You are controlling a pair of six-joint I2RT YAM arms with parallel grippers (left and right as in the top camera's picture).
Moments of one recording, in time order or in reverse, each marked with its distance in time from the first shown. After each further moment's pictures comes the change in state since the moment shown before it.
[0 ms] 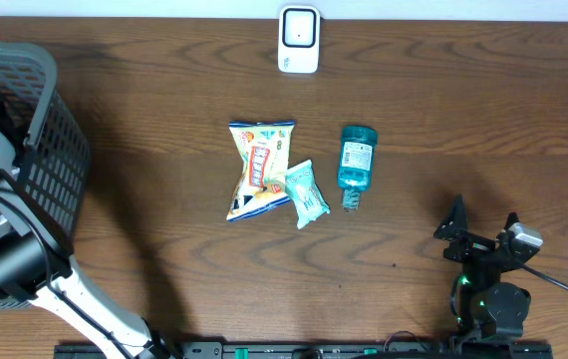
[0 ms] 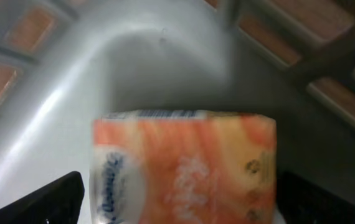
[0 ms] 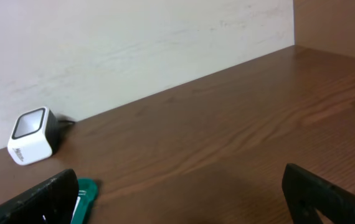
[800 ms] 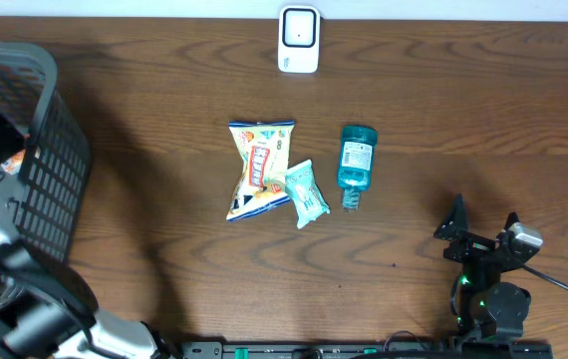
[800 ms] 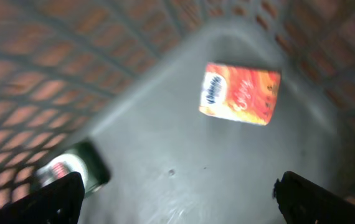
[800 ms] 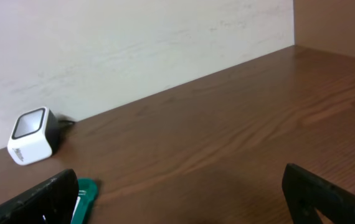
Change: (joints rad) left arm 0.000 -0.352 -0.001 -0.310 -0.138 -0.141; right arm 0.000 0.000 0.000 0.000 0.000 0.000
